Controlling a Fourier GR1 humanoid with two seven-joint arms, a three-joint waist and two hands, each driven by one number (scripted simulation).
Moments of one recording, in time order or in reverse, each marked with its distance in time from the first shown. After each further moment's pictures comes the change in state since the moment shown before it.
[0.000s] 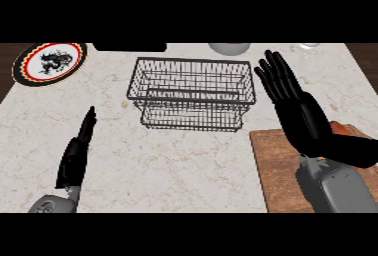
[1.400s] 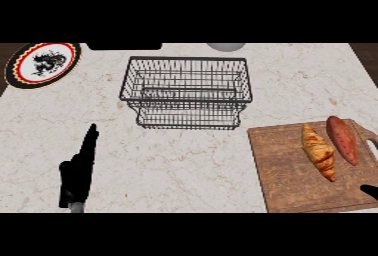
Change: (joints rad) left arm 0.120 -0.076 0.025 -0.062 0.079 -0.011 0.104; right arm 0.622 -0.477 -0.321 -0.392 0.672 -0.226 0.464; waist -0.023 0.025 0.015
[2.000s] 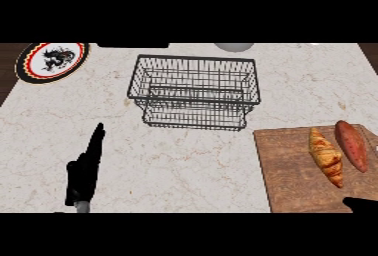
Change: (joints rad) left arm -0.013 -0.023 -0.012 0.011 -0.018 -0.020 -0.010; right arm -0.122 -0.006 0.308 -0.135 0.510 0.237 0.586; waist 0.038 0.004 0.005
